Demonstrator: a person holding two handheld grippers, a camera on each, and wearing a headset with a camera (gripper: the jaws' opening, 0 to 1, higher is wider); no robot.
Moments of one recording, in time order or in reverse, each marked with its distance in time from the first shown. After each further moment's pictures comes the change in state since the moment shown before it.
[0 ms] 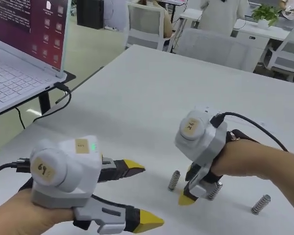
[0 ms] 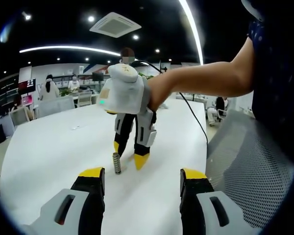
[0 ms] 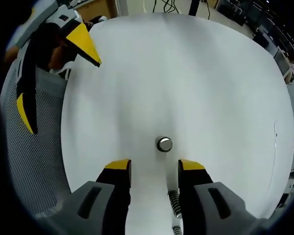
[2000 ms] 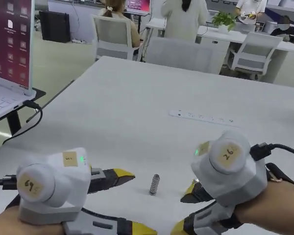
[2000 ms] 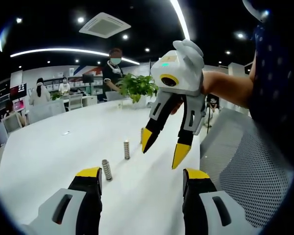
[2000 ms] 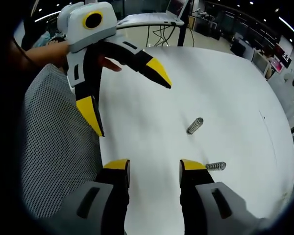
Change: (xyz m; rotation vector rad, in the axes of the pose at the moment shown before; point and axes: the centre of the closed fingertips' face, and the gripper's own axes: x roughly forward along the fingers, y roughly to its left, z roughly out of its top) left arm 0.012 -0.016 0.010 0.046 0.005 -0.076; right arm -0.060 0.081 -0.014 0.138 -0.279 -0.088
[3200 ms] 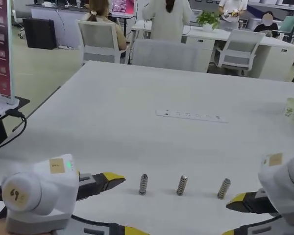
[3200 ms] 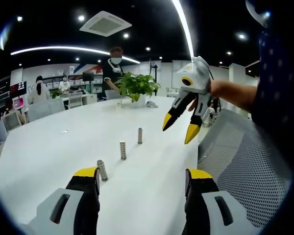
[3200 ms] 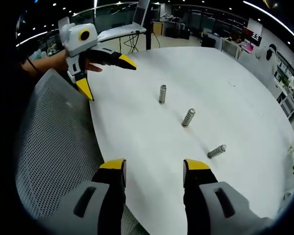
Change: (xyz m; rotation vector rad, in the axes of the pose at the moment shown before) left arm 0.005 -0.009 0.003 -0.016 0.010 -0.001; right arm -0.063 -0.018 -0.083 0.225 -0.109 -0.142
